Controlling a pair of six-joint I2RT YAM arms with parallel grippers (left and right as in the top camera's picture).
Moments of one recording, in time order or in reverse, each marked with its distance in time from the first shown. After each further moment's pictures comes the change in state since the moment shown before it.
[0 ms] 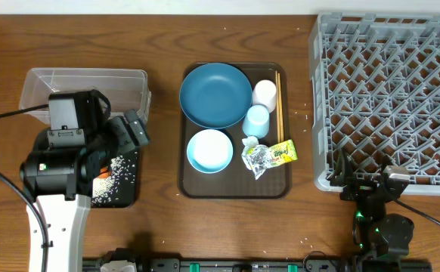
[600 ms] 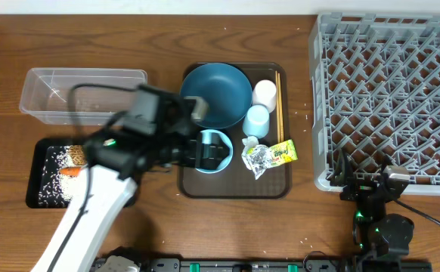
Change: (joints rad) left arm -0.455 0.170 0.000 0.093 0.386 0.113; right arm 0.000 0.000 0.000 0.000 0.000 0.000
